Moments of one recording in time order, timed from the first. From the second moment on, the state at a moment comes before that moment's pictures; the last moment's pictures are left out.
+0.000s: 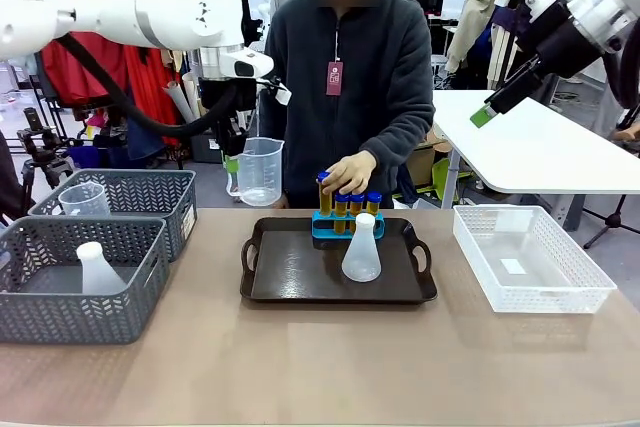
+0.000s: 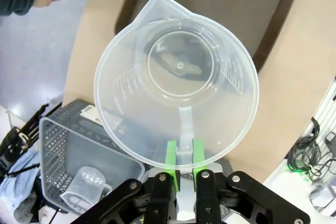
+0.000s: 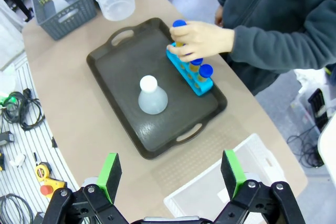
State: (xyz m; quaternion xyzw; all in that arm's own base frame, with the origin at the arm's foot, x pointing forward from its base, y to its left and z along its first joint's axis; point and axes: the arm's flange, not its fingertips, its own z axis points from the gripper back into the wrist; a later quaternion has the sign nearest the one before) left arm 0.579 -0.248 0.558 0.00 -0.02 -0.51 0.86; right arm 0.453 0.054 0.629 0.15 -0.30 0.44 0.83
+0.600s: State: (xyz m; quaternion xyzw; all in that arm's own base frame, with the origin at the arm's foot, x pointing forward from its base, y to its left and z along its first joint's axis) left arm 0.580 -0.202 0.601 0.01 -0.06 -0.46 0.88; right arm 0.453 0.054 0.629 0.15 -0.30 0.44 0.83
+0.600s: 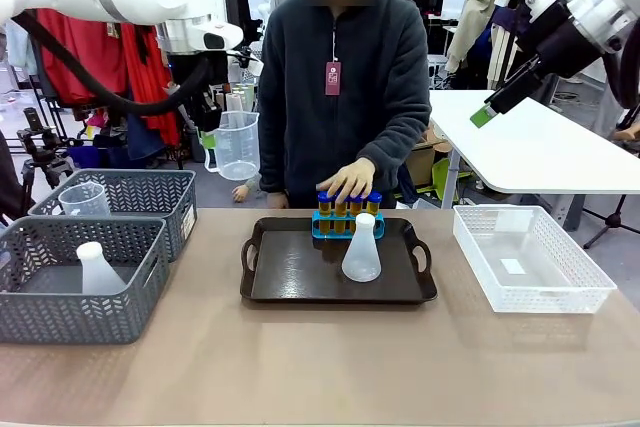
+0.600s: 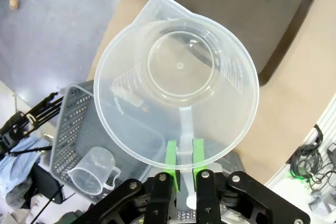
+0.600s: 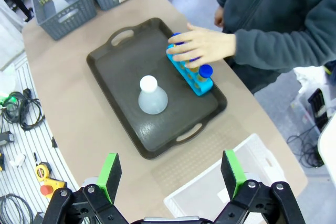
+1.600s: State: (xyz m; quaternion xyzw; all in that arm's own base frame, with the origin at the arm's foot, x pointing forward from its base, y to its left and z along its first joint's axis) left arm 0.584 -0.263 0.545 0.02 -0.03 -0.55 0.83; right arm 0.453 0.054 0.629 0.15 -0.30 0.44 0.83
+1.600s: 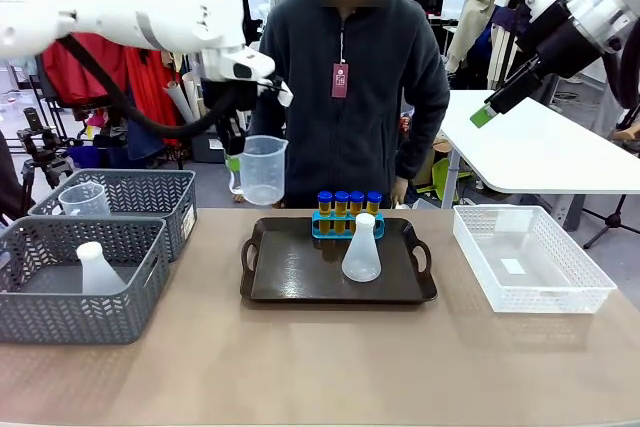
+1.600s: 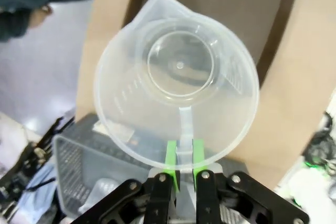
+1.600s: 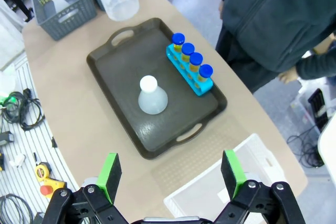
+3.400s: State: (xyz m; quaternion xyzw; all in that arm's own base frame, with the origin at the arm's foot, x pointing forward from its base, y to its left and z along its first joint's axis) left arm 0.579 -0.343 0.404 -0.02 0.04 -0.67 0.74; right arm 0.453 0.054 0.629 0.15 -0.30 0.44 0.83
